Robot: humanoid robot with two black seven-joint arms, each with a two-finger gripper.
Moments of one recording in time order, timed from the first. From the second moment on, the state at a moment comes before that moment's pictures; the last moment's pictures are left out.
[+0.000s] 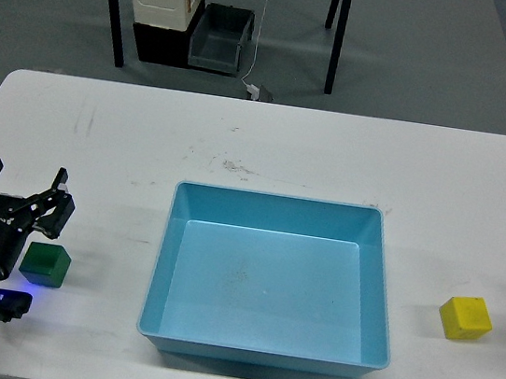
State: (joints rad) left arm 0.25 0.21 -1.43 -1.53 -0.42 -0.29 -0.08; right arm 0.59 -1.24 0.65 1.55 -2.03 0.30 0.49
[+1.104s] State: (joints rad) left arm 0.24 0.19 -1.42 -1.51 -0.42 -0.29 -0.08; right arm 0.88 -1.00 0.18 1.47 -2.18 0.42 0.49
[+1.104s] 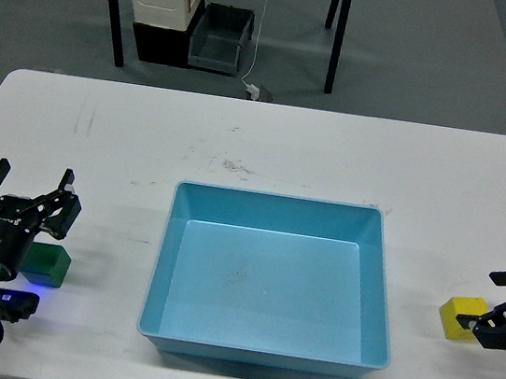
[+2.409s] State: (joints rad) left arm 0.23 0.19 -1.42 -1.50 -0.42 -0.28 -0.08; right arm 0.99 -0.87 -0.07 1.35 -2.18 0.42 0.49
